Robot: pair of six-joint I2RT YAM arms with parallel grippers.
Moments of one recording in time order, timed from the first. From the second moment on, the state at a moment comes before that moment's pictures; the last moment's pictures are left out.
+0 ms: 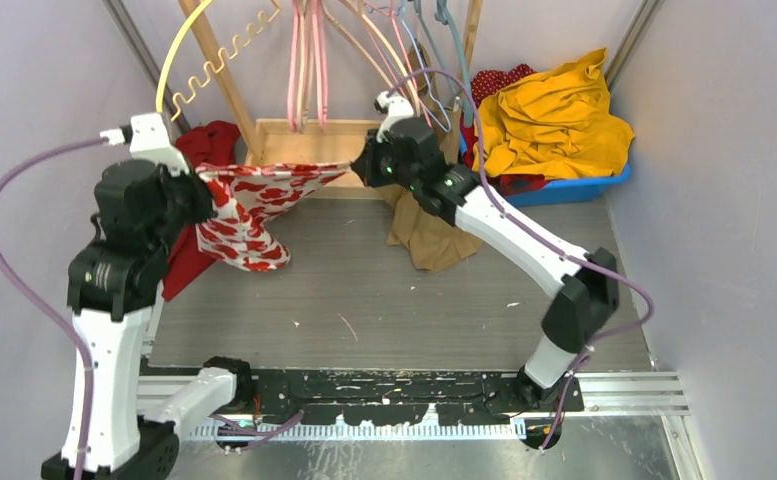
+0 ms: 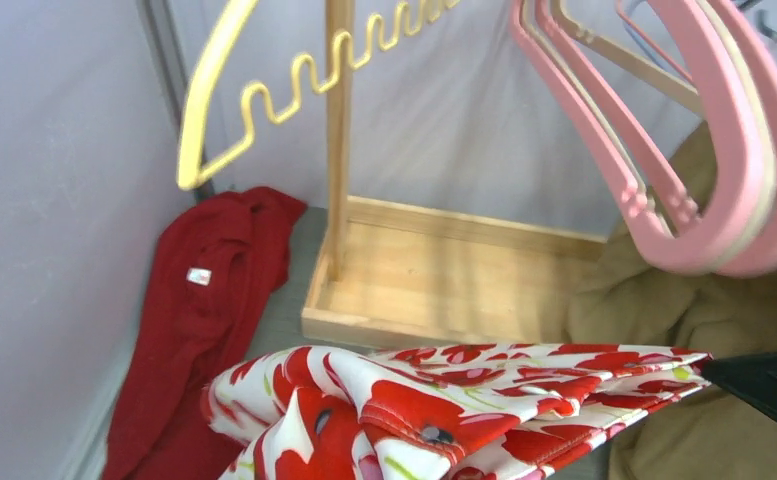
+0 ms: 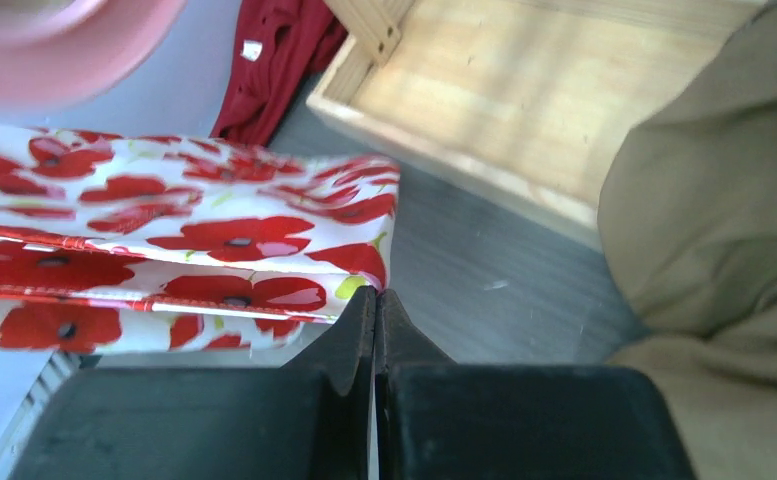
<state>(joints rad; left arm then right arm) -0.17 1.01 1.61 -0.96 -0.22 -0.18 0.72 1.73 1.68 -0.27 0.02 0.42</state>
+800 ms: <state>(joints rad) -1.09 0.80 0.81 -0.96 -0.20 -0.84 0.77 1.19 0.71 -0.17 0.11 0.48</state>
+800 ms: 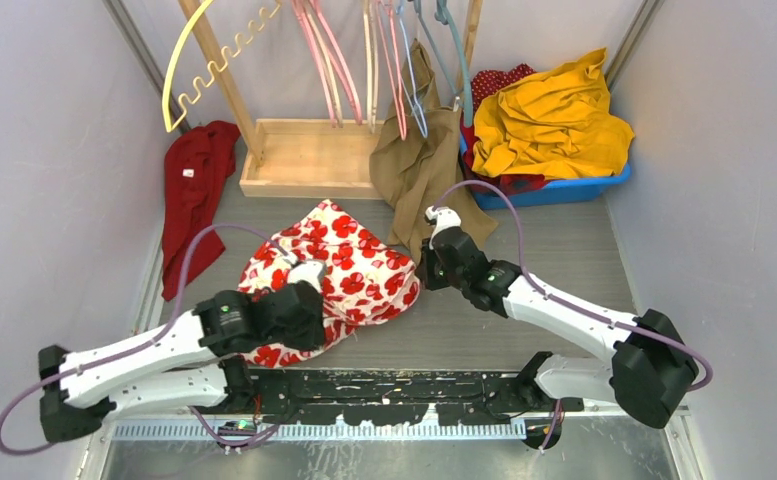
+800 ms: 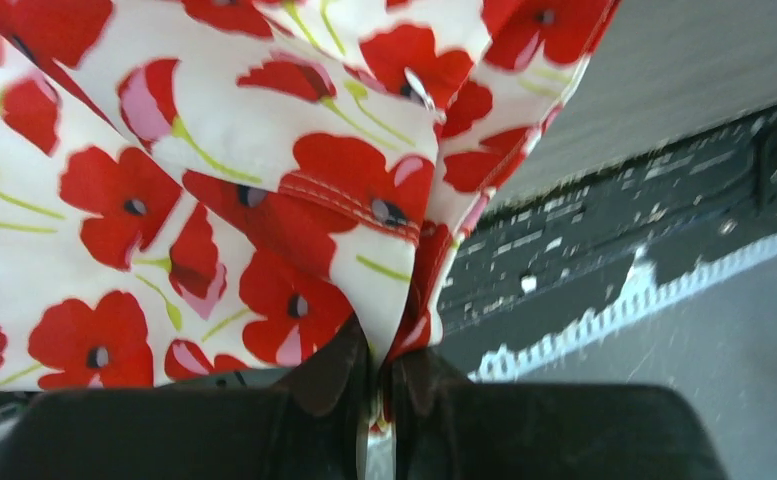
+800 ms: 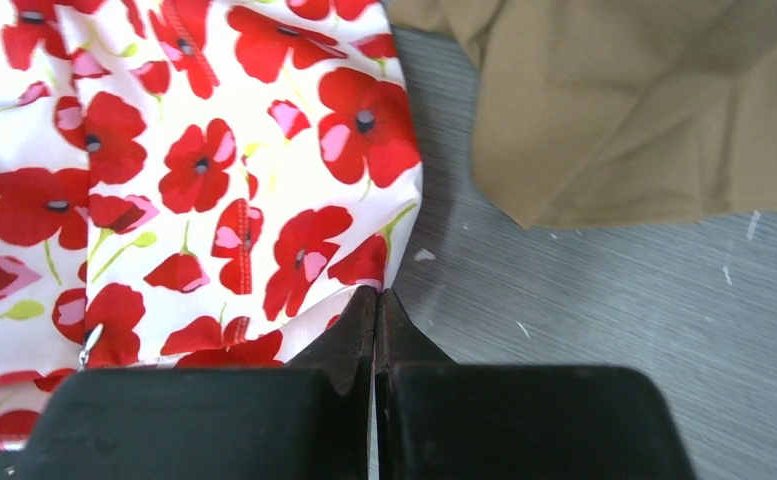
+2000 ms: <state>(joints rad) -1.64 0.85 0.98 -1.05 -0.53 -1.14 0.51 1.02 1.05 -0.53 0.19 0.50</state>
